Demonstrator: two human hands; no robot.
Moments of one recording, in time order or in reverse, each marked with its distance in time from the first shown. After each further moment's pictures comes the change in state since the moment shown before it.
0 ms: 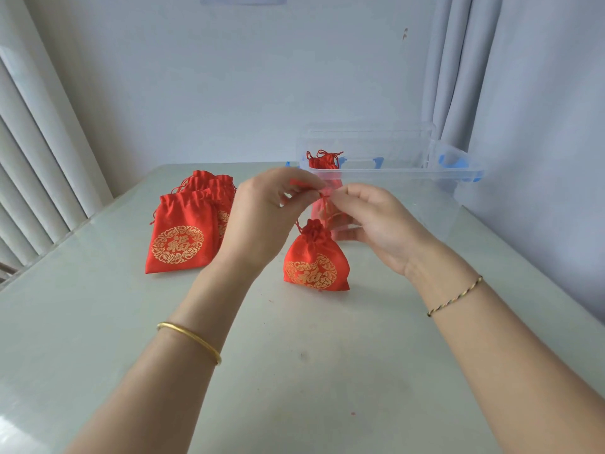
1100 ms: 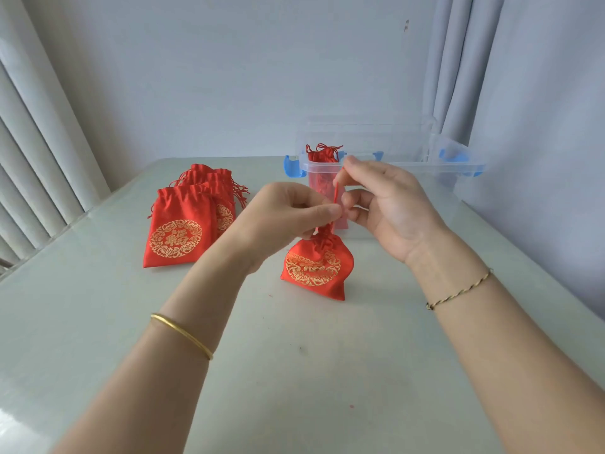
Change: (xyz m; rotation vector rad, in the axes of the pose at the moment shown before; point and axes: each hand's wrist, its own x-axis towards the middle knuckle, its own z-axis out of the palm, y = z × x) left_hand 0.001 0.008 0.001 -0.269 -0.391 -0.414; right_hand -0.003 -0.014 0.000 0.322 0.154 -0.044
